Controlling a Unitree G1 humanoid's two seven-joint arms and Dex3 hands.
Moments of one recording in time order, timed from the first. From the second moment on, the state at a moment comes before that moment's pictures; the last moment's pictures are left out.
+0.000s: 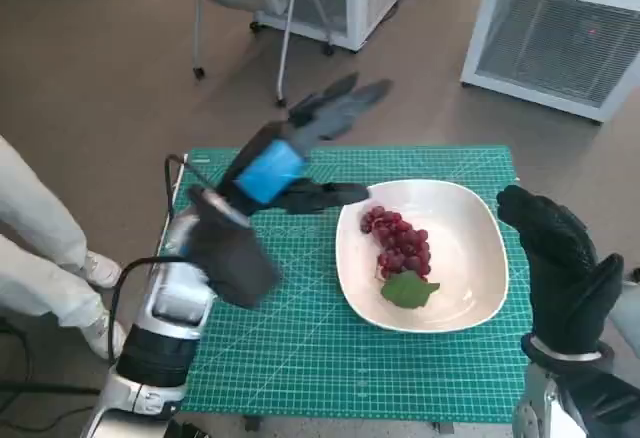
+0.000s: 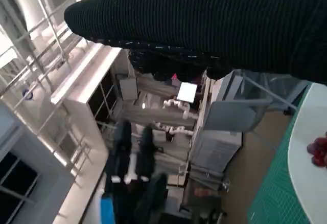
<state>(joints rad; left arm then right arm) -0.78 0.28 -0.06 0.34 0.12 -0.31 -0.33 -0.32 -0.11 -0.19 0.24 0.31 -0.66 0.34</state>
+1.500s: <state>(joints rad) -0.41 0.21 0.17 0.22 -0.39 -0.28 -0.57 -0.34 -0.12 -0.18 0.24 0.32 -0.61 0.36</state>
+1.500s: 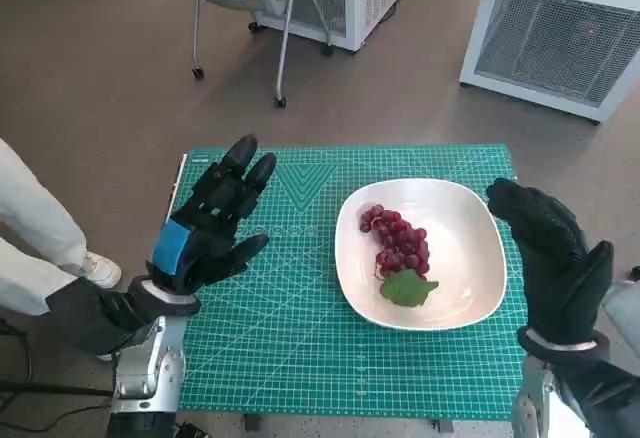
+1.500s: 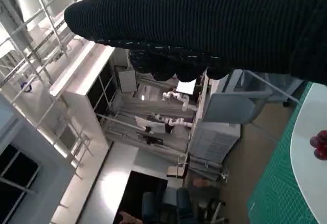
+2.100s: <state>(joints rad) -0.37 0.19 0.16 0.19 -0.39 -0.28 -0.55 -0.35 -0.12 -0.18 0.24 0.33 -0.60 0.38</state>
